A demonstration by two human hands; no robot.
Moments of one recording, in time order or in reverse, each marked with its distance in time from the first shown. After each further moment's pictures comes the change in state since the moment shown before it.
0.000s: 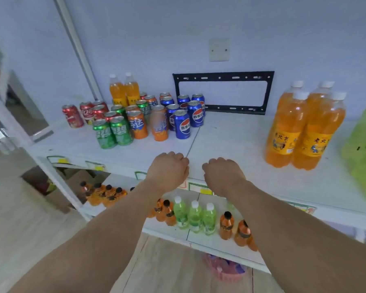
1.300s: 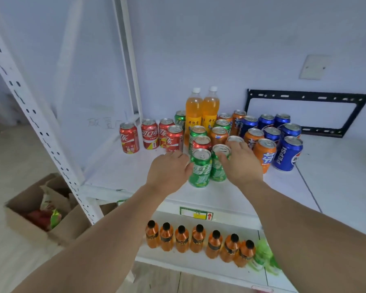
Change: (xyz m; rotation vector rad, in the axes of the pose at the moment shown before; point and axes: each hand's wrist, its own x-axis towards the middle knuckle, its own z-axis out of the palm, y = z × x) left_hand -0.063 -0.409 0.110 -0.229 0.250 -0.102; right_hand 0.303 -0.267 -0.052 0.378 0.324 0.561
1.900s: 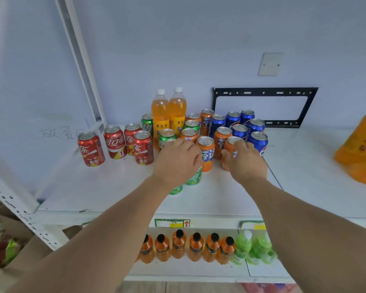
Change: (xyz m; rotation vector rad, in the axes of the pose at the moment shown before) left_hand 0.070 0.058 0.021 -0.181 0.117 0.231; right_hand 0.012 0.071 -0.018 -0.062 0.089 0.266
